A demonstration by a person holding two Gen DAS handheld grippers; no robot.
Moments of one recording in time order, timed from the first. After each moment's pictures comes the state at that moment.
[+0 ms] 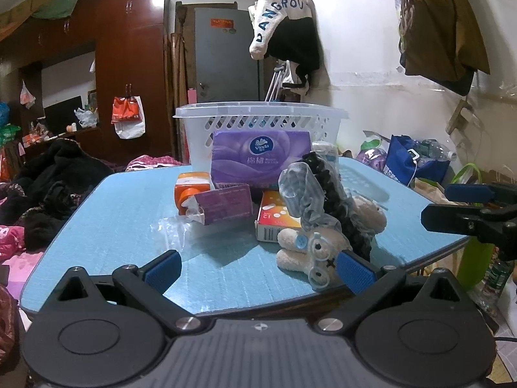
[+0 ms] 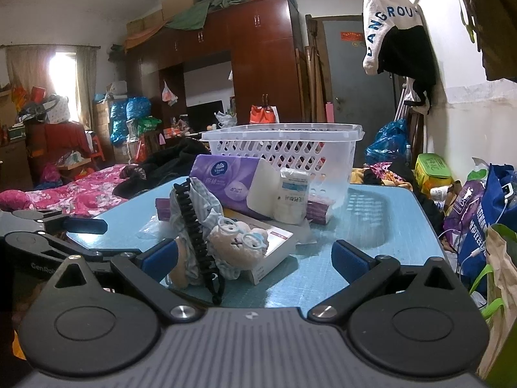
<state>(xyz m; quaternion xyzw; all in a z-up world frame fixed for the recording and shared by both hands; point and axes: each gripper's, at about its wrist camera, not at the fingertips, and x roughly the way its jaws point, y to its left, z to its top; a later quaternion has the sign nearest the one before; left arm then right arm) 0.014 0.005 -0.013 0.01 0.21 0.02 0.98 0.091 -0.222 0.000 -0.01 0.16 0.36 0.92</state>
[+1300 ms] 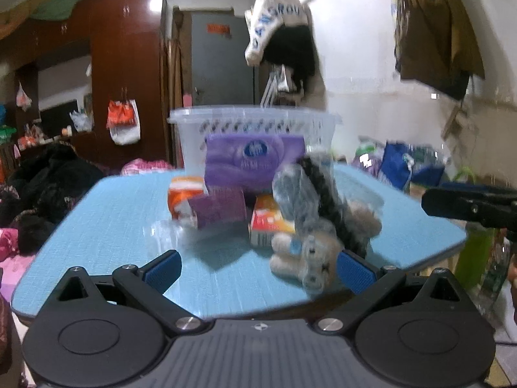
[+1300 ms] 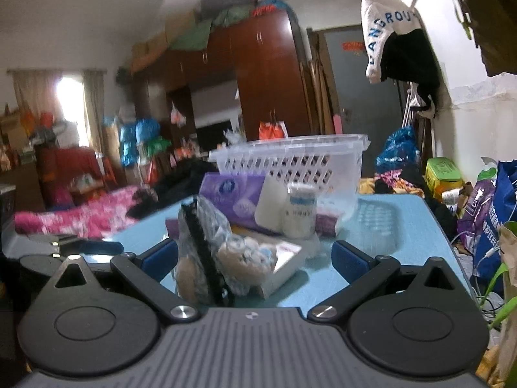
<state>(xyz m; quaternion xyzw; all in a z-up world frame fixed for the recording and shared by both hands) 0.011 0.006 -0.014 0.01 0.19 0.01 0.98 0.093 -0.234 -0.002 0.03 0.12 0.37 0.92</state>
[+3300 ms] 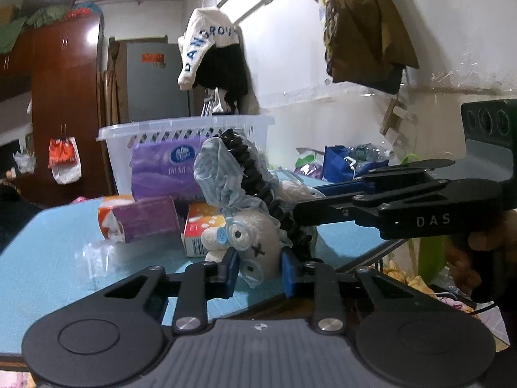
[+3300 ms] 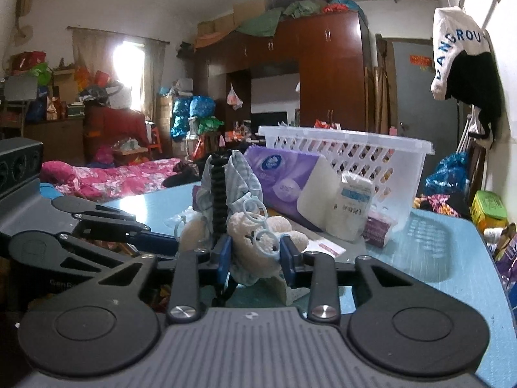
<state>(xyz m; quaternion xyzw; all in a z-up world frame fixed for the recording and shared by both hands) 0.022 -0.010 -0.044 0.05 0.14 -0.11 0.98 0.101 -0.209 -0.021 -0.06 0.08 0.47 0.88</state>
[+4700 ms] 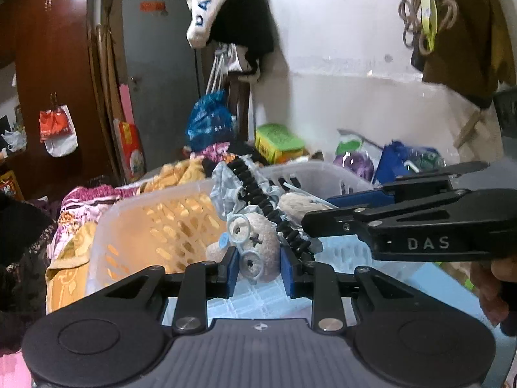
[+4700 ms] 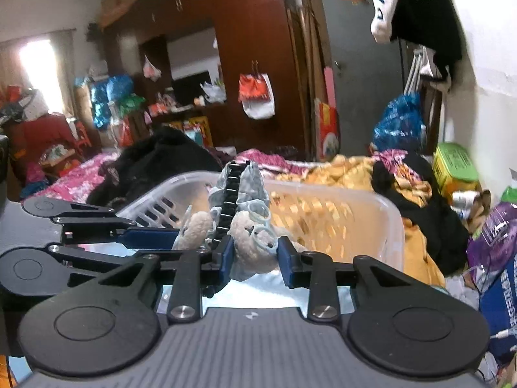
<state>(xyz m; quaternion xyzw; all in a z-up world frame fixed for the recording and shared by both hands) 0.305 0.051 0.085 0.06 0.27 -0.10 0.95 0.338 -0.111 0.075 -0.02 0.26 0.35 0.90</state>
